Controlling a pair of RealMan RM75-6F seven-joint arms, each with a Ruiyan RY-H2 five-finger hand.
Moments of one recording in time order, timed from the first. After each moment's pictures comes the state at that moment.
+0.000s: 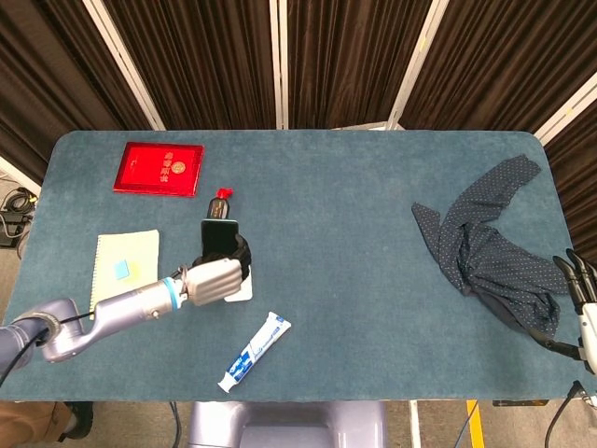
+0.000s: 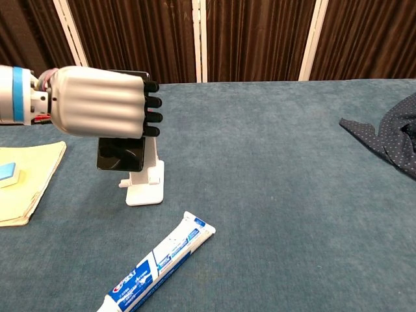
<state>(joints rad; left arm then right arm) -0.99 -1.26 0.02 -1.44 1.89 0.78 0.93 0.05 -0.96 0.09 -1.64 -1.52 1.53 0.27</state>
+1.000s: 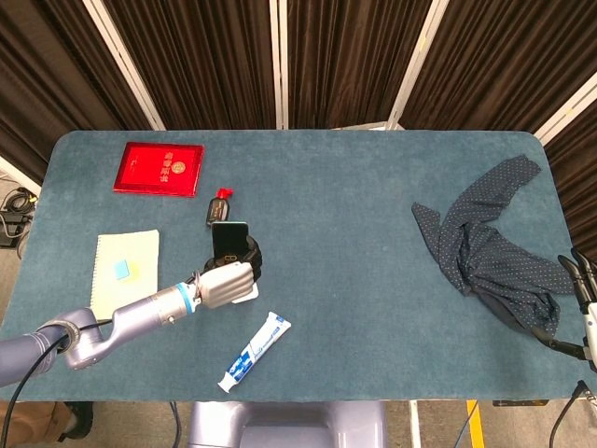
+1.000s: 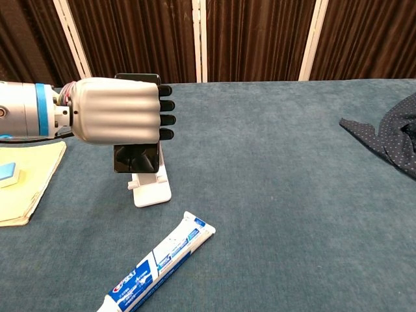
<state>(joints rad) -0.94 -1.35 -0.03 -1.42 1.81 0.78 1.09 0.05 -0.95 0.09 -1.63 -1.52 1.53 0.31</state>
